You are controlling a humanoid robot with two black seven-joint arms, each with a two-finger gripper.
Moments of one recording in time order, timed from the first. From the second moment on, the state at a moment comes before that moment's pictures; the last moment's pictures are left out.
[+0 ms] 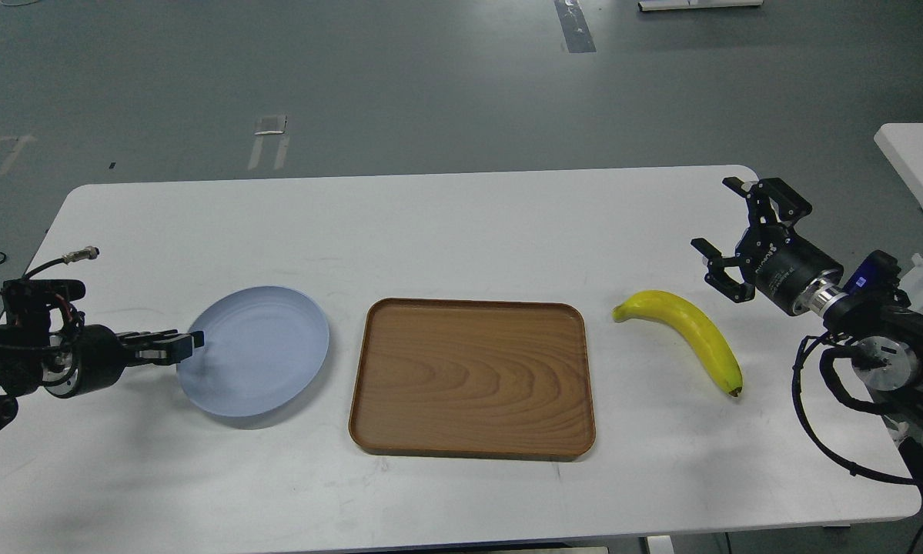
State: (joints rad) left arm -0.62 0.73 -0.38 -0.79 1.63 -0.25 -0.49; right arm 0.73 -0.58 0.18 0.70 0.05 0.49 0.49
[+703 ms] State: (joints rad) left arm -0.74 0.74 -0.38 -0.84 1.60 -0.23 -0.49; right arm 0.73 -0.59 0.18 0.70 0.05 0.49 0.49
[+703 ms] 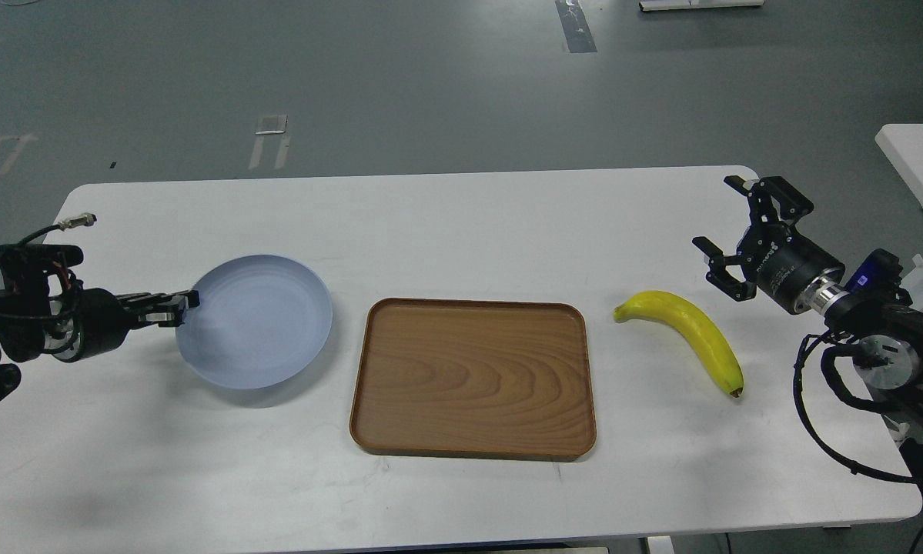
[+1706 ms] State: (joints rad) left arm -1.09 0.14 -0.03 -0.71 1.64 -0.35 -0.49; right arm 0.72 -0.64 0.18 0.70 0.05 0.49 0.49
